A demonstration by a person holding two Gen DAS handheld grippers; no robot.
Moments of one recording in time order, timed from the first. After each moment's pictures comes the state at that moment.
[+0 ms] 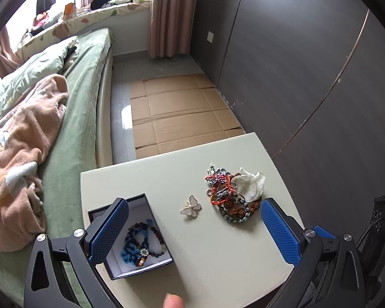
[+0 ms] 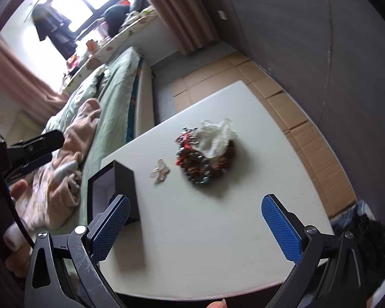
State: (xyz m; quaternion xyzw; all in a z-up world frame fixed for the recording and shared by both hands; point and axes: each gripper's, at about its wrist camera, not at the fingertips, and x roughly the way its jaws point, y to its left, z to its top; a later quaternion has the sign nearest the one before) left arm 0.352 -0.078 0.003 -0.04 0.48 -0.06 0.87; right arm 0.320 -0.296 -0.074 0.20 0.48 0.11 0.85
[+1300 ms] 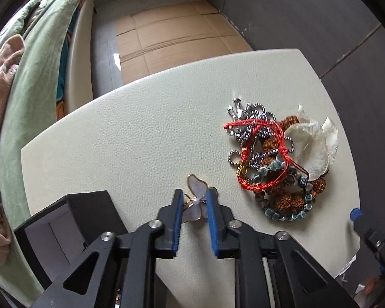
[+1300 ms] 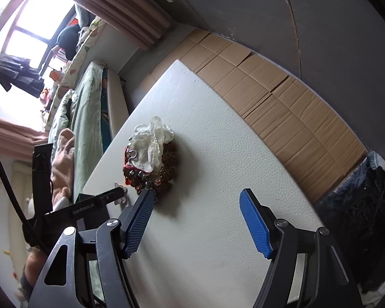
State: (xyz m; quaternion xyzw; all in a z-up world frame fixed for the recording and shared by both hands) left arm 0.424 -0.107 -0.144 0.00 0.64 -0.06 0.77; right arm 0.355 -0.336 -0.142 0.30 0.53 0.07 0.79
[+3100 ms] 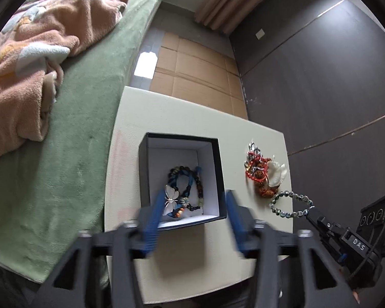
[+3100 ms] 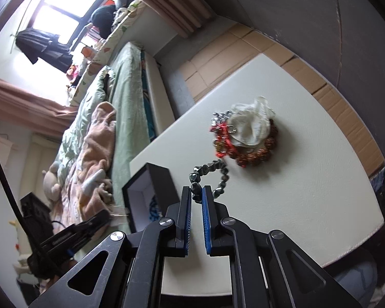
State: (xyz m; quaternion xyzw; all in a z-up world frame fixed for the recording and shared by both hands) left arm 0.301 0.063 -0.050 -0.27 0.53 -0.03 0.80; right arm 0.338 -0.241 -0.058 0.28 0.52 0.16 0.79
